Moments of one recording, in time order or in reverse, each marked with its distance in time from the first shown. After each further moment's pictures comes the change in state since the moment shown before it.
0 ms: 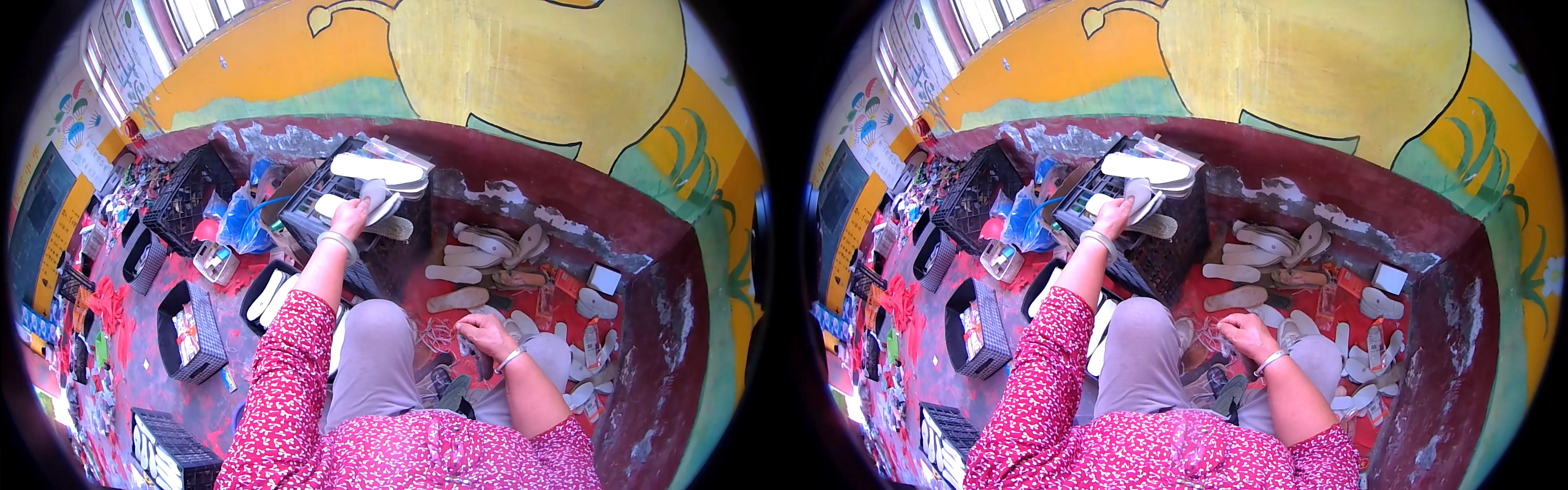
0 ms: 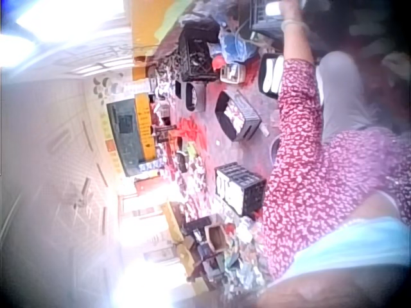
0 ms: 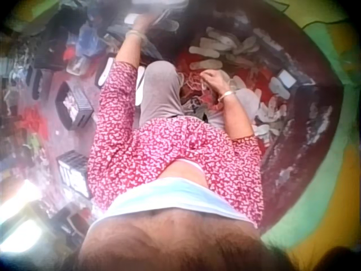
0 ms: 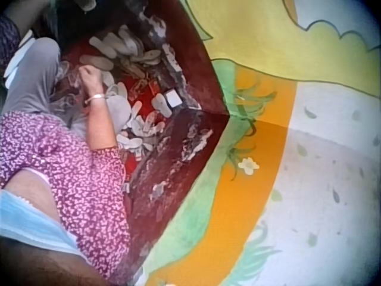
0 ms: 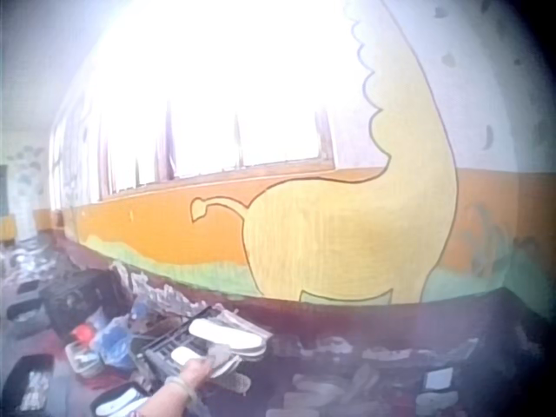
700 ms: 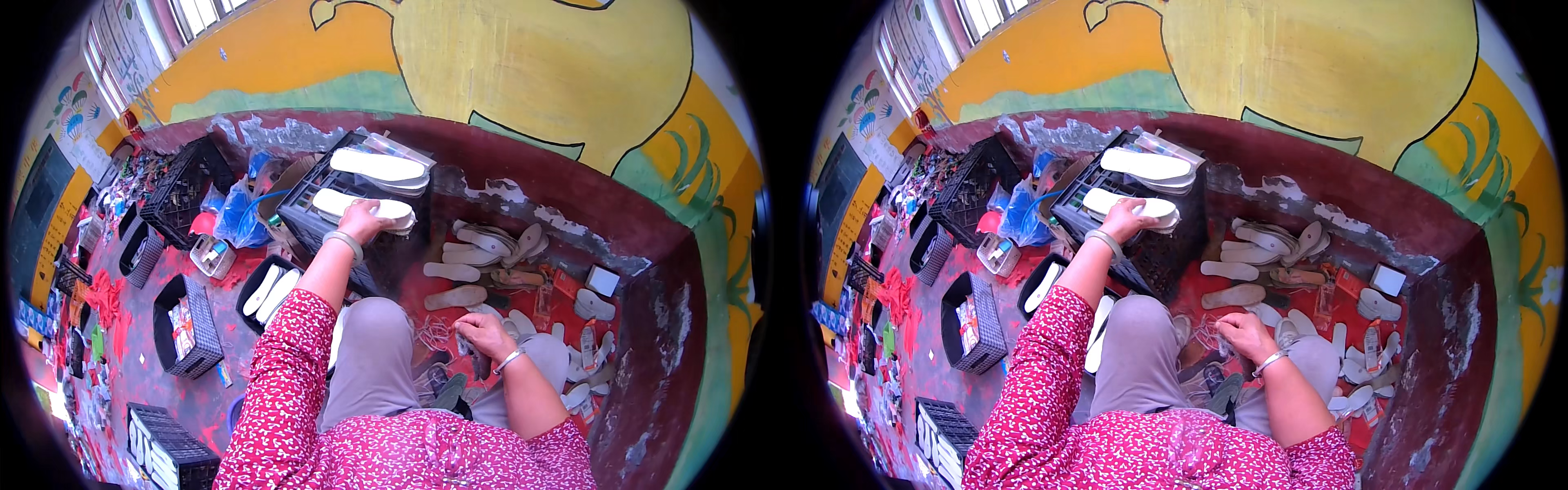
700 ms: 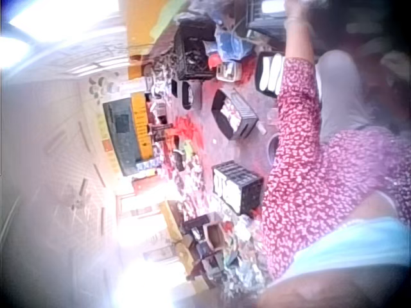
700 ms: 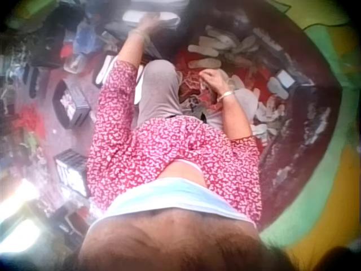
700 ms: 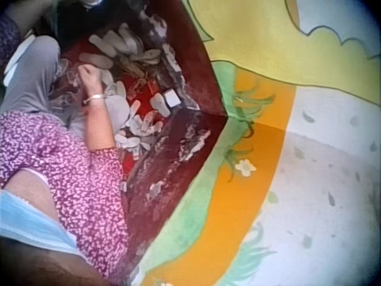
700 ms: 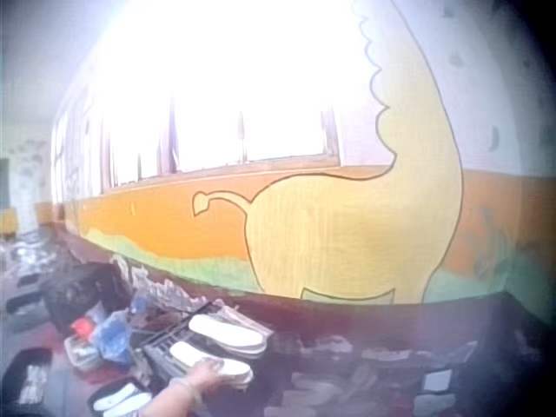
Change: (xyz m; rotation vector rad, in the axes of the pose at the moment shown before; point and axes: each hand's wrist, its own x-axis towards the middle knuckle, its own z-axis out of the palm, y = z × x) left_hand -0.019 0.007 0.017 0.255 -0.058 0.188; right_hand 0.003 0.003 0.001 0.037 0.007 -0.016
